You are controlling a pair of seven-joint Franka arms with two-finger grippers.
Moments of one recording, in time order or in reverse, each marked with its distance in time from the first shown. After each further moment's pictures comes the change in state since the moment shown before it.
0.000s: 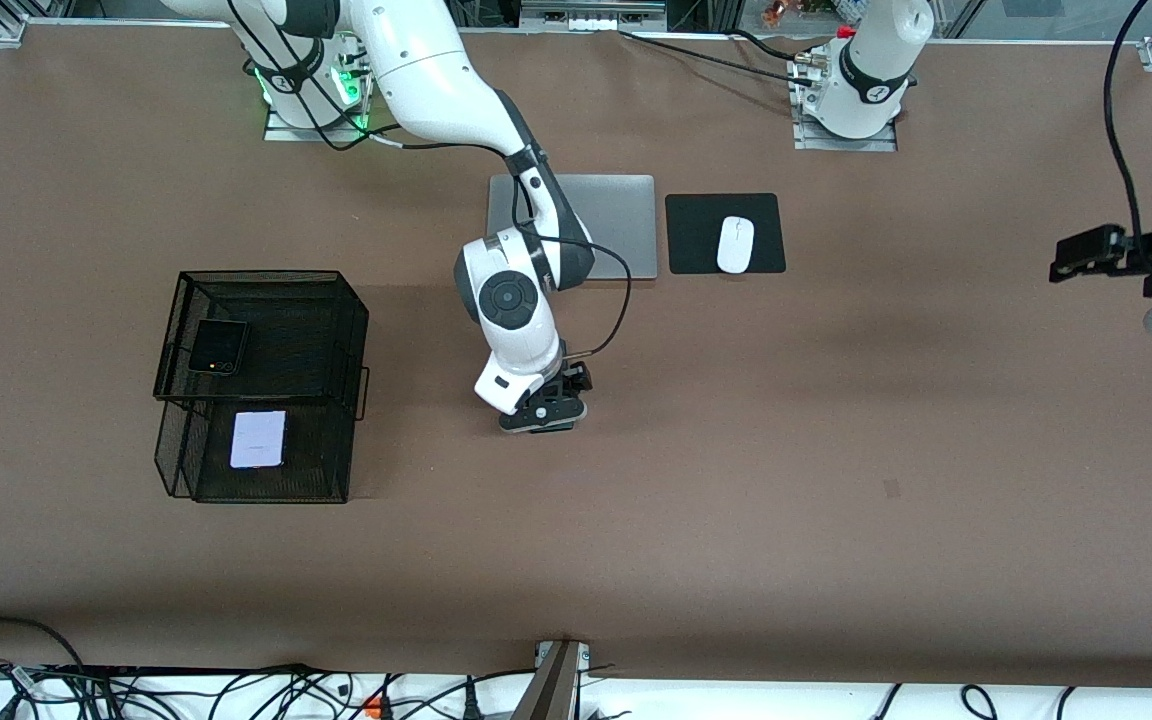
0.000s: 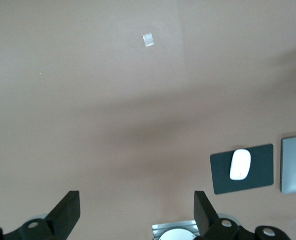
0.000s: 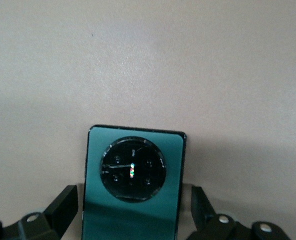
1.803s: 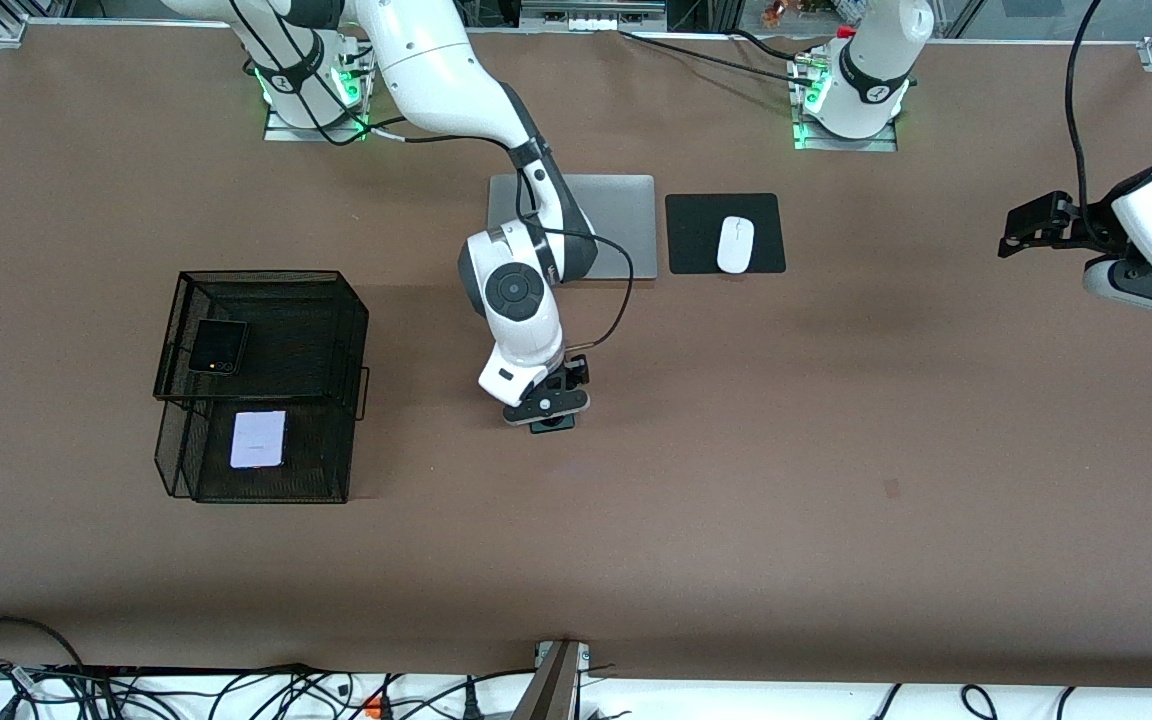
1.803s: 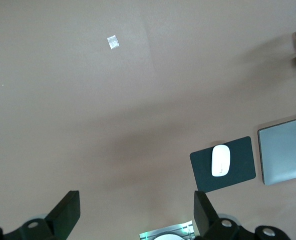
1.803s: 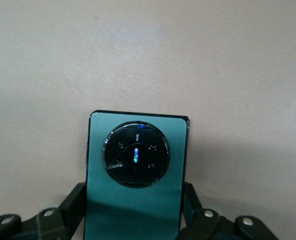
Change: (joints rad) left arm 0.201 -0.122 -0.303 -0.219 -0.005 0.127 -0.025; right arm 0.038 -0.013 -0.036 -0.032 -0.002 -0.027 -0.010
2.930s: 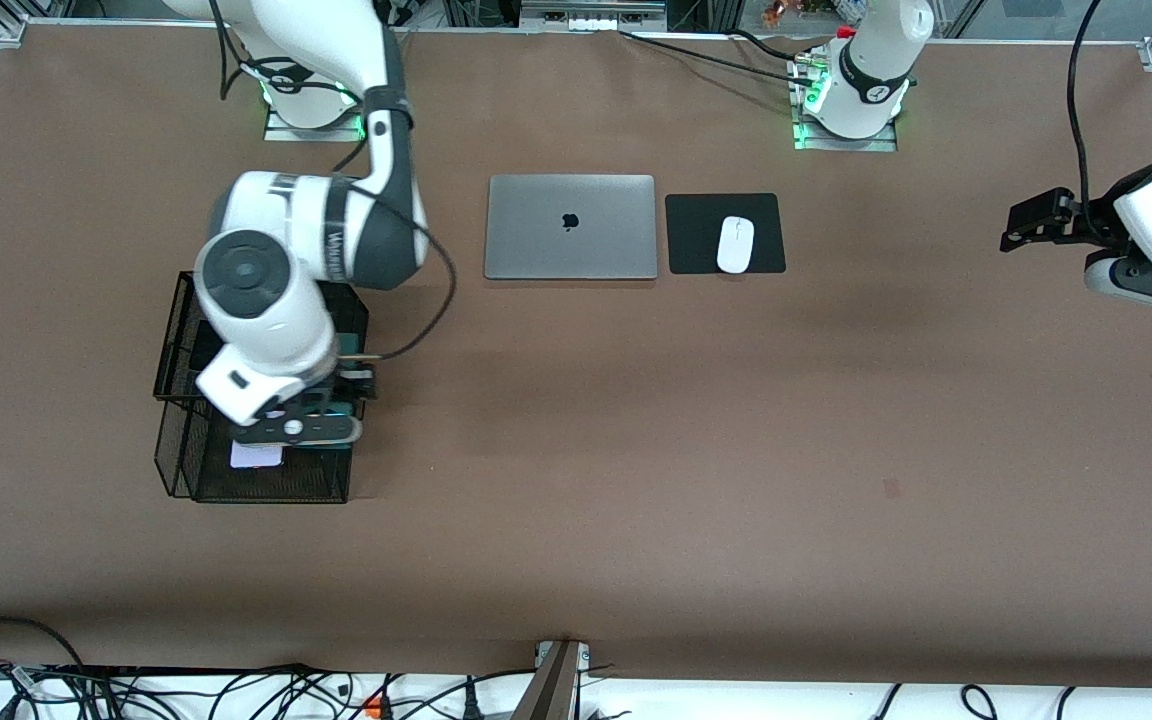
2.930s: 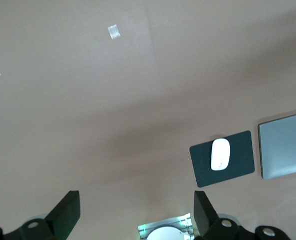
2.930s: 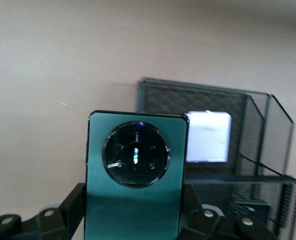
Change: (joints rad) left arm 0.009 -0.018 0.001 -0.014 0.000 -0.032 -0.005; right arm 0.068 -0.161 -0.660 -0.114 0.007 -0.509 -0.331
